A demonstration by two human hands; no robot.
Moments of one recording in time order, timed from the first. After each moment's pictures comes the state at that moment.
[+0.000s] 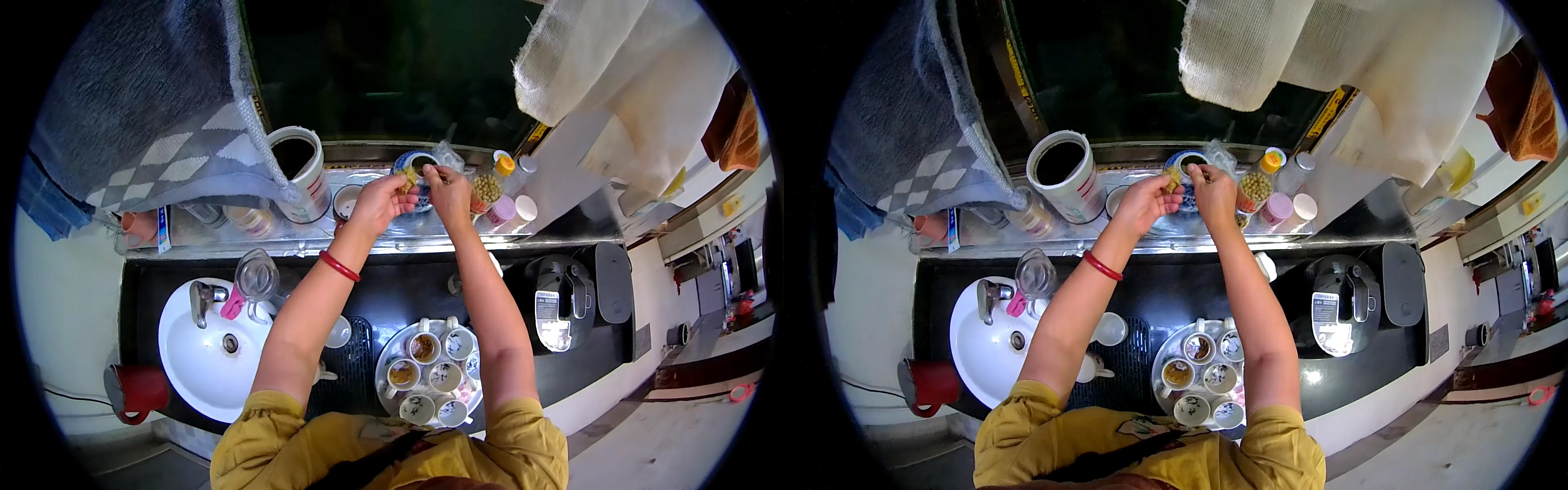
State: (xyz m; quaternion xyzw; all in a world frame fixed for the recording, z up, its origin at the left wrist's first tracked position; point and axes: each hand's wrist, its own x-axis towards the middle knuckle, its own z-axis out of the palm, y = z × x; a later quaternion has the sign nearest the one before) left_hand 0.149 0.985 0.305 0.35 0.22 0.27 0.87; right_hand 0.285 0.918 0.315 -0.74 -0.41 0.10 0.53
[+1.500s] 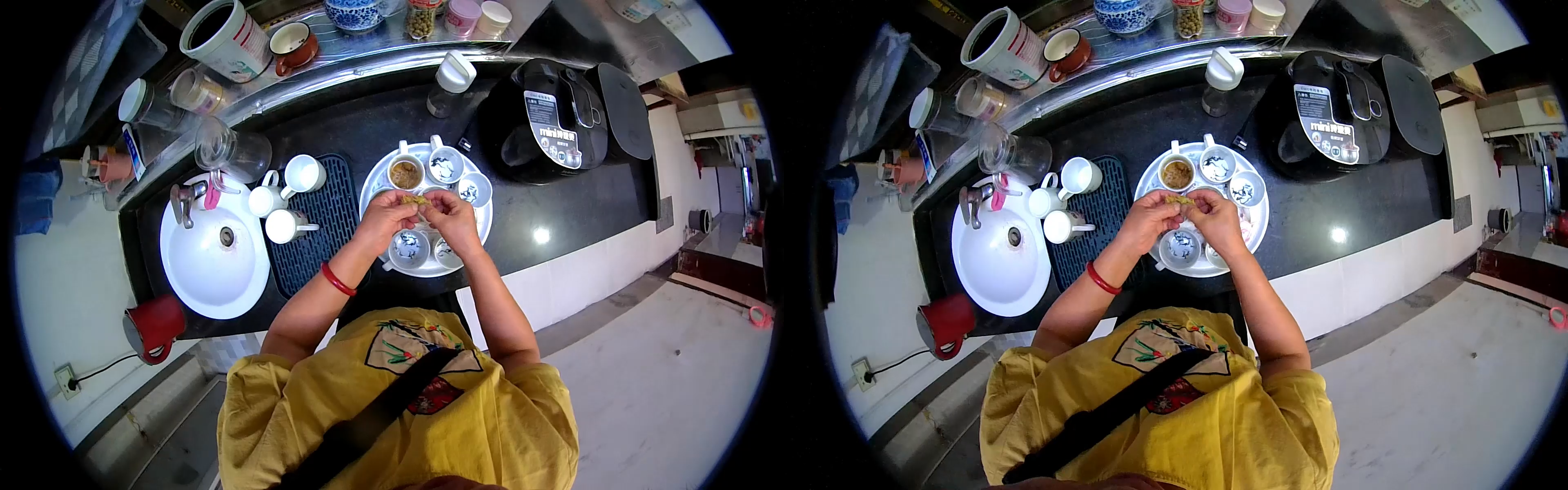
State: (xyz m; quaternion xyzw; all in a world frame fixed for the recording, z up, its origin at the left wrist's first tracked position) left_hand 0.042 0.671 0.200 0.32 0.35 0.09 0.87; right_hand 0.158 0.566 0.206 -0.70 -0.26 0.40 0.54
